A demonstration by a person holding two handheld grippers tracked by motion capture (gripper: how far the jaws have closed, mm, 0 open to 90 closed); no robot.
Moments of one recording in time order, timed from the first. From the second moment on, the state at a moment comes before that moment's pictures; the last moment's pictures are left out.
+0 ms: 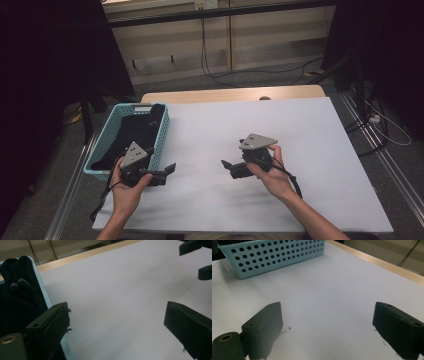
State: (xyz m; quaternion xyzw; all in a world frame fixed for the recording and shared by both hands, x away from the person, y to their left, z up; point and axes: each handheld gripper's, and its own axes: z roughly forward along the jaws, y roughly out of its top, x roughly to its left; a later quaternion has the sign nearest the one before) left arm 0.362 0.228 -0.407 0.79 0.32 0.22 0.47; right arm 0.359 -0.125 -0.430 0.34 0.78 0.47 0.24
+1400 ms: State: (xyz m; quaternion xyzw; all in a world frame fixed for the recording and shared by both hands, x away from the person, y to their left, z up) left arm 0.353 0.231 -0.417 0.78 0.32 0.20 0.49; right arm 0.292 -0.220 -0.453 0.42 0.73 0.46 0.29
